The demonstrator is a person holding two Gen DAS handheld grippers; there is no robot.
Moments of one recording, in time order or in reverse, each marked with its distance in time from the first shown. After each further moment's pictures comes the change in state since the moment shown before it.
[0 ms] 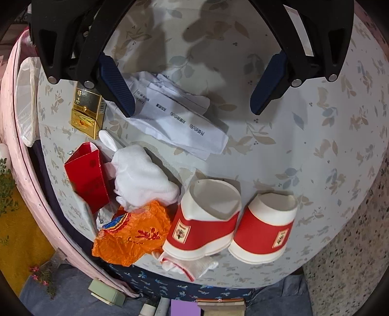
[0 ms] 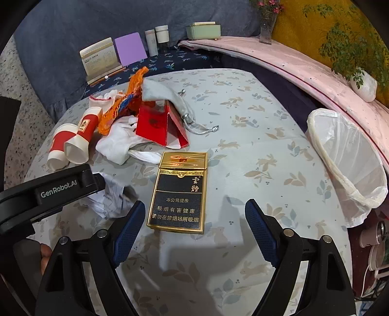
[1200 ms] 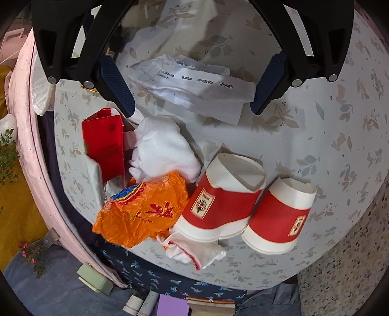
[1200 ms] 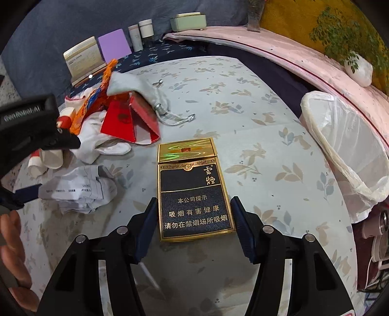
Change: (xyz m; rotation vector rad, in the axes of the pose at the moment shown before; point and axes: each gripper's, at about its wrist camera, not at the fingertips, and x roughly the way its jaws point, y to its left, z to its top) left arm 0.004 -0.020 0.036 -0.125 0.007 -0.031; right arm 0.021 -0.034 0.003 0.080 0.027 -0.023
